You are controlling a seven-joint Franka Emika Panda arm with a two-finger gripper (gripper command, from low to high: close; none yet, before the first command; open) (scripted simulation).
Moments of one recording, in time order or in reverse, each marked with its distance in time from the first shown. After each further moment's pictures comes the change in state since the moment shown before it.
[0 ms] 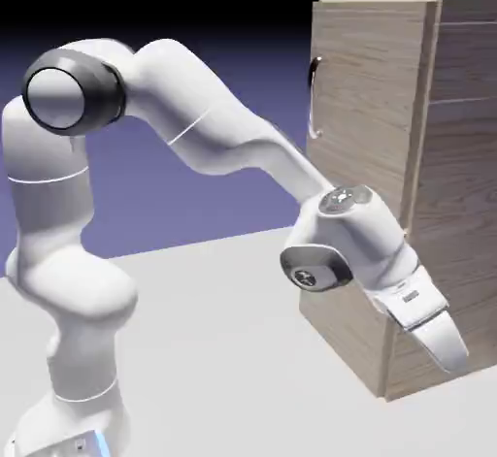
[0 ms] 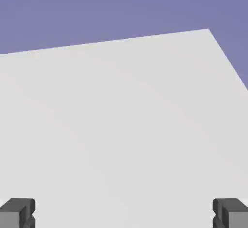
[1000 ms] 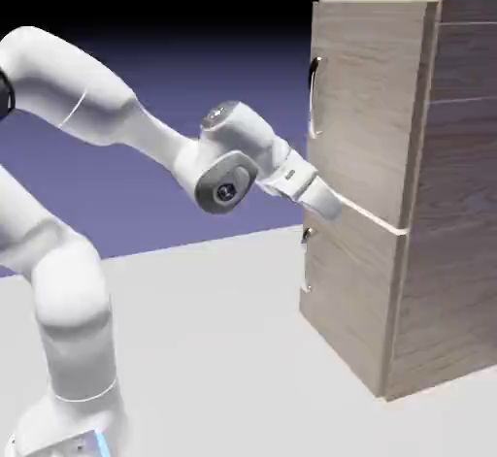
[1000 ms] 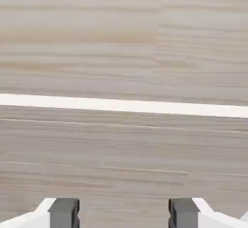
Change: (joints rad) arm -0.521 -0.490 1.087 -0.389 -0.333 0.006 0.641
